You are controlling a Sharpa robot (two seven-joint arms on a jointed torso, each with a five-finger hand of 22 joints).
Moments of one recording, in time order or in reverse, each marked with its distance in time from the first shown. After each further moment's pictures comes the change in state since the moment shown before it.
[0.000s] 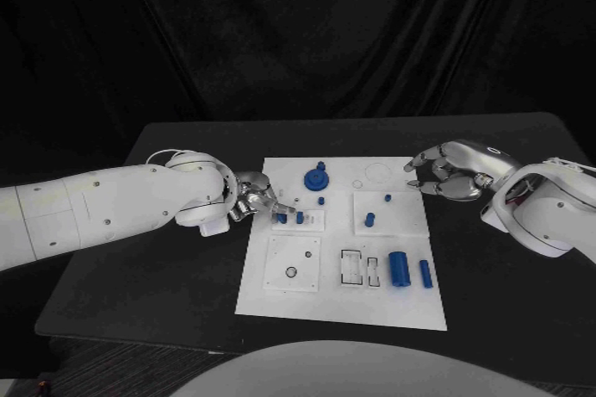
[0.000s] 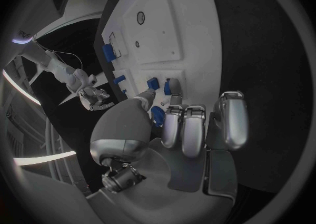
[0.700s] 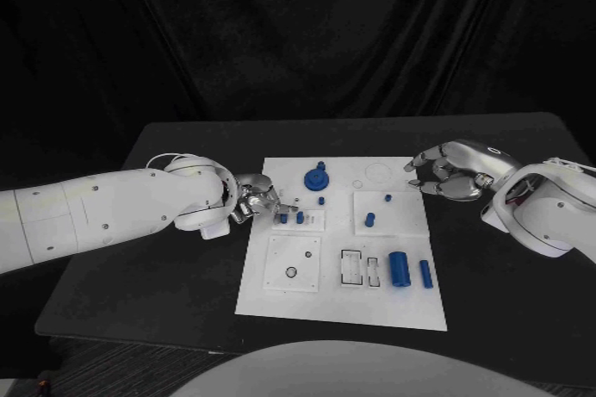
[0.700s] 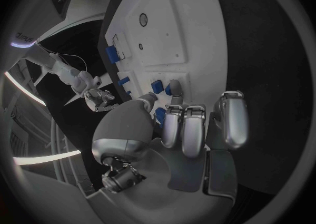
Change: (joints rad) left arm -0.007 -0.010 -0.006 0.017 -0.011 -0.022 0.055; left_hand 0.011 0.053 -0.060 0.066 0.071 -0.011 -0.004 0.069 0.064 0.000 0.000 0.000 0.000 0.000 0.000 0.000 0.000 0.000 0.000 0.000 -0.008 0.000; right arm 0.000 0.000 0.000 -0.001 0.001 0.001 -0.002; right_hand 0.000 0.000 0.025 -0.005 0.043 0.000 0.000 -0.004 -0.006 -0.004 -0.004 -0.005 0.000 0.000 0.000 -0.005 -0.006 0.000 0.000 0.000 -0.010 0.000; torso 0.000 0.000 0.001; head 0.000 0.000
